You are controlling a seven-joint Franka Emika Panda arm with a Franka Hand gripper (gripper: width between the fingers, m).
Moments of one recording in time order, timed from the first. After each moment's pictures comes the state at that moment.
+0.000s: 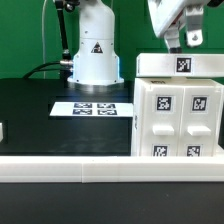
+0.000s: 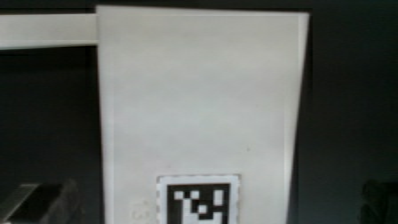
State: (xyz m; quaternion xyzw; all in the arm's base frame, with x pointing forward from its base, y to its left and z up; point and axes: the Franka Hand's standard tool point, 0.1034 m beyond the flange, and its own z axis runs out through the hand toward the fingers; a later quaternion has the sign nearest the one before) arm 0.610 0.093 0.183 -0.69 0.70 -0.07 0.17
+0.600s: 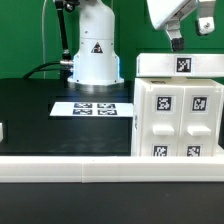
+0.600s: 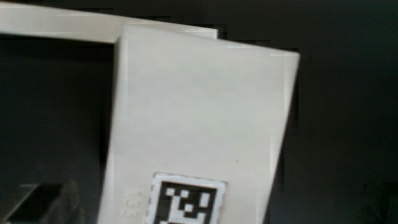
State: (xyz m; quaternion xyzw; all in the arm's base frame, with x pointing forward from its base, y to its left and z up) arm 0.610 0.099 0.187 -0.81 0.57 -0.08 0.15
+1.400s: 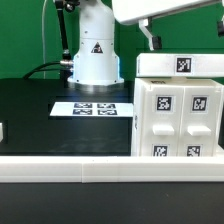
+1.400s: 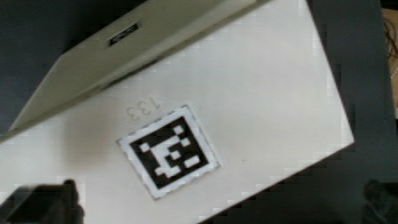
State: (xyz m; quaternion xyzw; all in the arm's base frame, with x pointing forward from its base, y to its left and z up) arm 0.616 0.091 0.189 -0.96 0.22 -0.11 0.10
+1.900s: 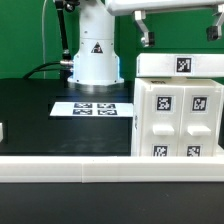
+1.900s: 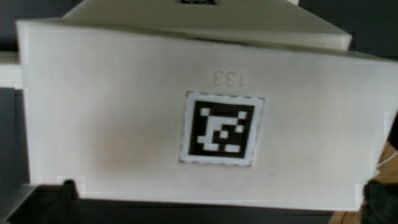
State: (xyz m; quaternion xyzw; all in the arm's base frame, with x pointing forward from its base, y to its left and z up) arm 0.618 0.084 0.191 -0.99 -0.07 -0.12 0.04
